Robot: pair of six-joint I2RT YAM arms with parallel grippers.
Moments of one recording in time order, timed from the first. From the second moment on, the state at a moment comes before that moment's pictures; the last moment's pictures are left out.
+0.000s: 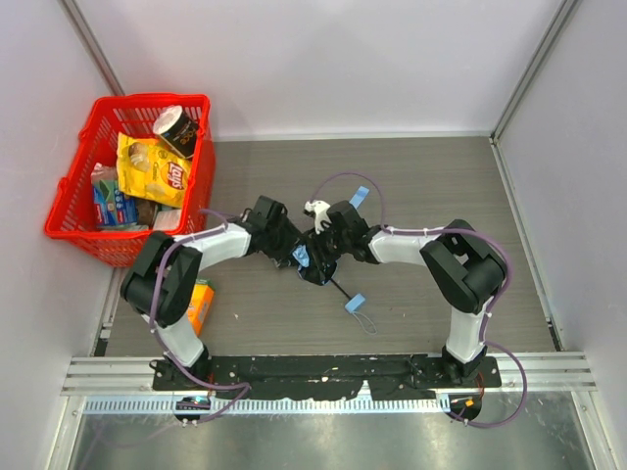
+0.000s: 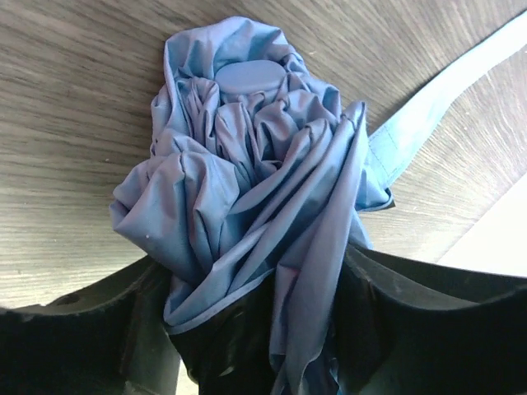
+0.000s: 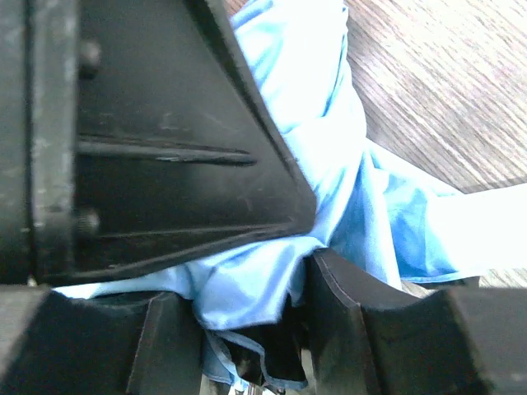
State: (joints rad) left arm -0.51 1.75 0.99 -0.27 0.17 -1.24; right arm 0.70 1.87 1.01 0.10 -0.33 0.15
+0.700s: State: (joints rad) left arm -0.50 1.78 0.69 0.47 0.21 -1.23; right arm 0.61 1.87 1.01 0.09 -0.40 0.10
